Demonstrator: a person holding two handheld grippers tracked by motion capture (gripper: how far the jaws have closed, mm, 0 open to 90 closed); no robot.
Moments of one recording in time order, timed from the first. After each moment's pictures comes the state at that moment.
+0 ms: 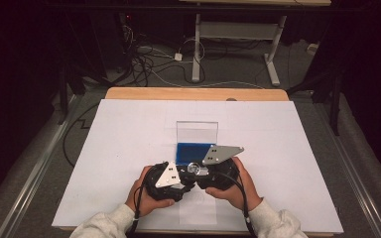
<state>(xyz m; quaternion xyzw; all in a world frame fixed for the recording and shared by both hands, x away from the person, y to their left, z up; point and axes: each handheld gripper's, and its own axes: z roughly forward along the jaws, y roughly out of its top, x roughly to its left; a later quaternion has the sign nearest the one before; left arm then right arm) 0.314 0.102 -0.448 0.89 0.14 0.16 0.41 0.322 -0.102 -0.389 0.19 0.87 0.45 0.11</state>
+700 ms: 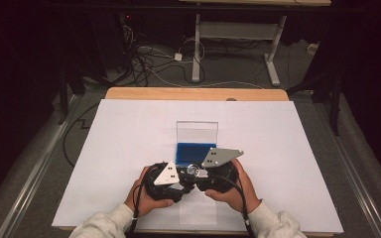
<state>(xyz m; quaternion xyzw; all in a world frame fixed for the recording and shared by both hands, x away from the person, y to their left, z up) 0.317 0.105 -0.450 0.89 0.14 0.13 0.41 0.318 -0.101 -0.392 0.19 0.86 0.45 0.12</state>
